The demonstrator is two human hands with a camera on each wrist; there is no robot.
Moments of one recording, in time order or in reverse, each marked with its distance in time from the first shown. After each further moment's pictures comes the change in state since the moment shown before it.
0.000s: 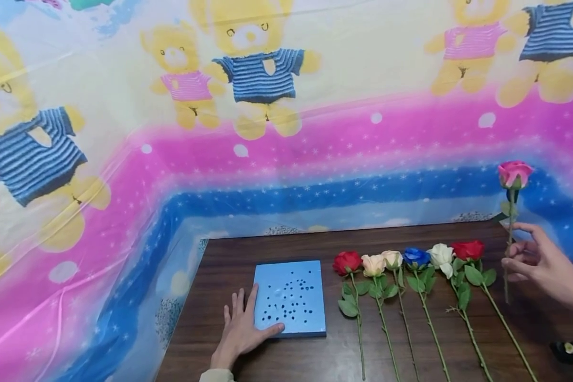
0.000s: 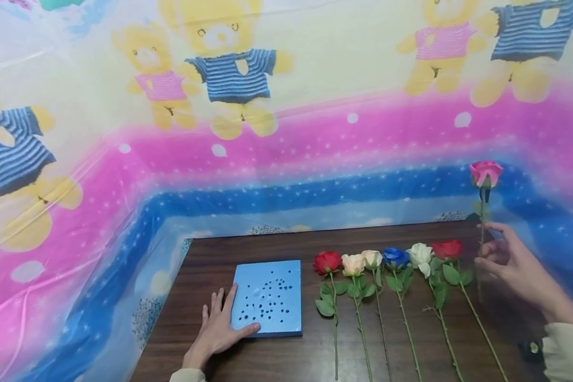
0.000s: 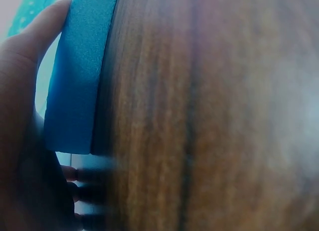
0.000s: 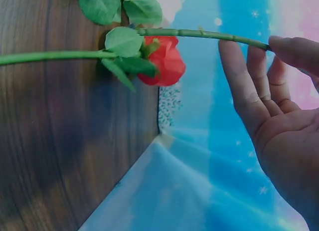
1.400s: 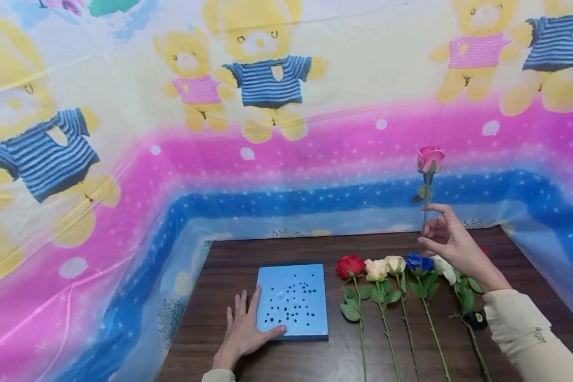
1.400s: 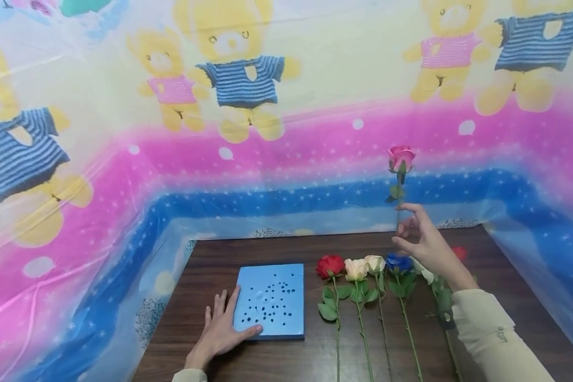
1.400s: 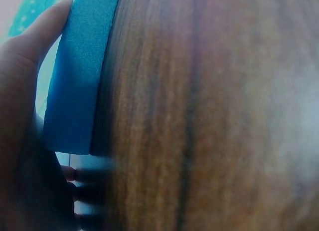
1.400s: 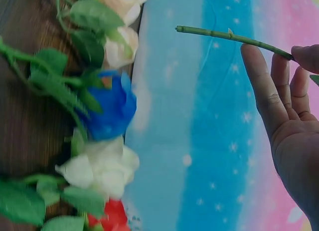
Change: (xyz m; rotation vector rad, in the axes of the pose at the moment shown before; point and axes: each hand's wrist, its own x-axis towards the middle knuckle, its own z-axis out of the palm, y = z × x) left_hand 0.001 -0.002 -0.001 -0.026 0.001 -0.002; right_hand 0.086 -0.091 0.118 0.120 -0.098 -0.186
